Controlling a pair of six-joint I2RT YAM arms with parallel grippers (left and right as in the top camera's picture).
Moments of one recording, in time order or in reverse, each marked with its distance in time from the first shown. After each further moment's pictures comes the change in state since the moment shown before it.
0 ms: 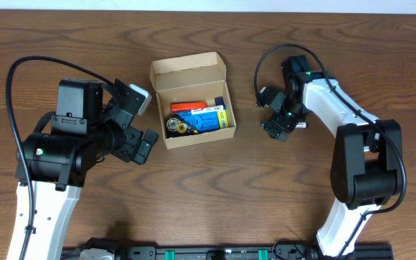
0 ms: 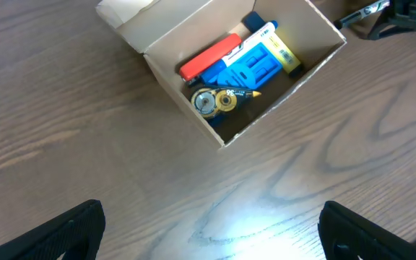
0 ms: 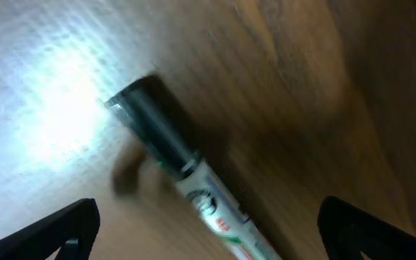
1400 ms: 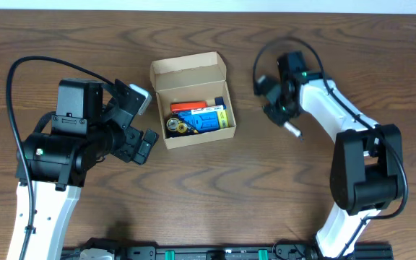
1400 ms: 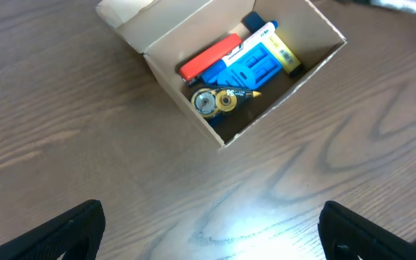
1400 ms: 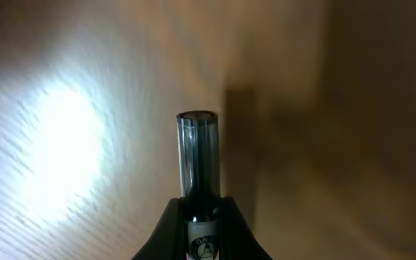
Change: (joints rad) left arm 0.000 0.000 0.000 0.000 0.000 0.000; right arm 0.057 -0.047 0.073 0.048 -0.003 0.176
